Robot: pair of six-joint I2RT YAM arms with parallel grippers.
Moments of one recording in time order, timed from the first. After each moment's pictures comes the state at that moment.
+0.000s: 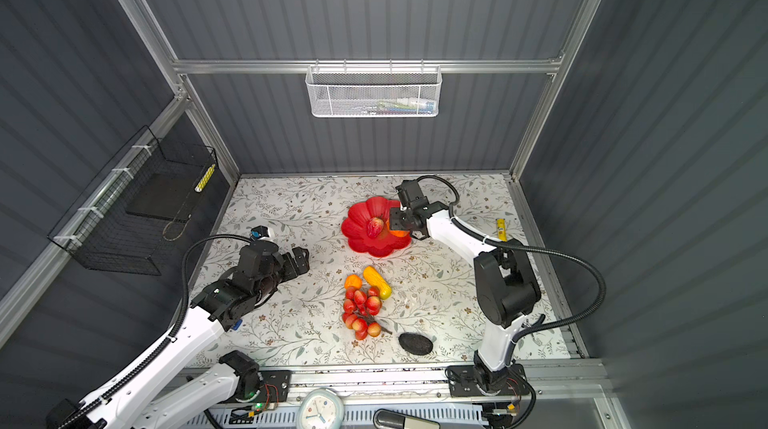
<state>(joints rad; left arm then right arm) -0.54 0.89 0.71 -0.52 -0.23 -0.67 0.48 1.83 1.39 -0.44 0.03 0.38</state>
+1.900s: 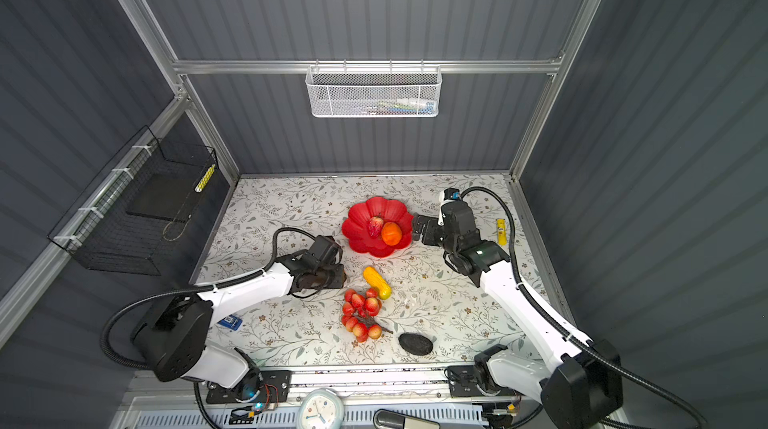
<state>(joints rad) -0.69 1.47 0.86 -0.44 -0.04 -0.59 0.41 1.16 0.94 -0.36 0.06 0.46</state>
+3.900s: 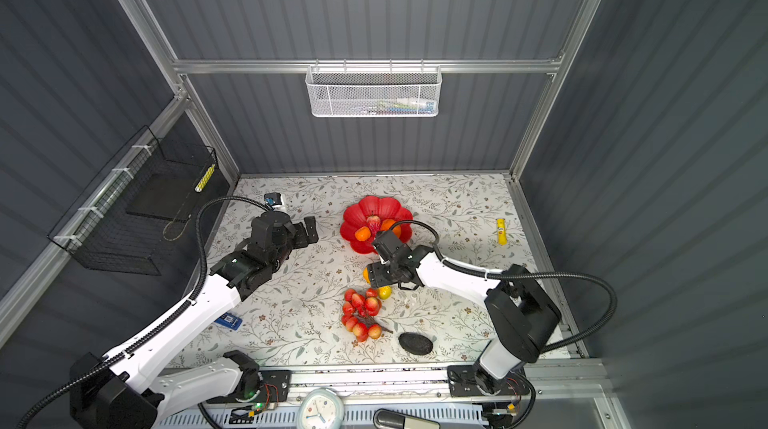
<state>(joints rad) -0.56 1.09 0.89 -0.35 -0.44 -0.44 0.81 1.61 1.01 -0.44 -0.01 0.46</state>
